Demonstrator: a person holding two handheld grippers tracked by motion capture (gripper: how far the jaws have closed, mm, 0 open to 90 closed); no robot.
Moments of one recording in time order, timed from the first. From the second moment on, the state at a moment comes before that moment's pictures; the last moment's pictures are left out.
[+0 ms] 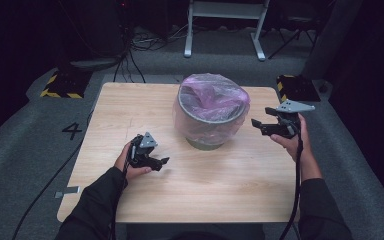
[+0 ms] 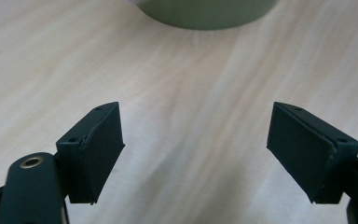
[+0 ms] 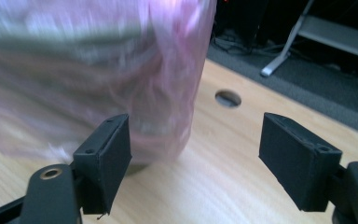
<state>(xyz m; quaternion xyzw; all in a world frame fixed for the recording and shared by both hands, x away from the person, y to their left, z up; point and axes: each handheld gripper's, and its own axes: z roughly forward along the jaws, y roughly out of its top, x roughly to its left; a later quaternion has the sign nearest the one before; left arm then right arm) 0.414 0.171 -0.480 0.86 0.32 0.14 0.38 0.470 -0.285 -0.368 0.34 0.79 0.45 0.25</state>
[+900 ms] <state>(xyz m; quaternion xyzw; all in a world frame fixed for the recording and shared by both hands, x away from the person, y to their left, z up) 0.392 0.162 -0.502 0.87 0.30 0.13 0.36 0.501 -0.235 -0.306 0.31 0.79 0.47 0.25</state>
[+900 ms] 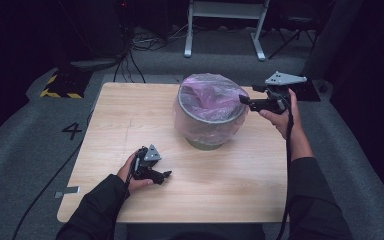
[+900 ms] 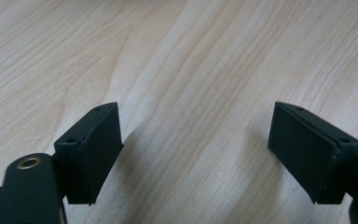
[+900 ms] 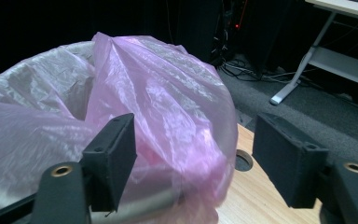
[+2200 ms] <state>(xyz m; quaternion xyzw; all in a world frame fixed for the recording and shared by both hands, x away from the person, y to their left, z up) 0.396 0.163 -0.504 0.87 0.30 0.12 0.36 0.533 -0.155 -0.322 0.28 0.85 0.40 0.21</state>
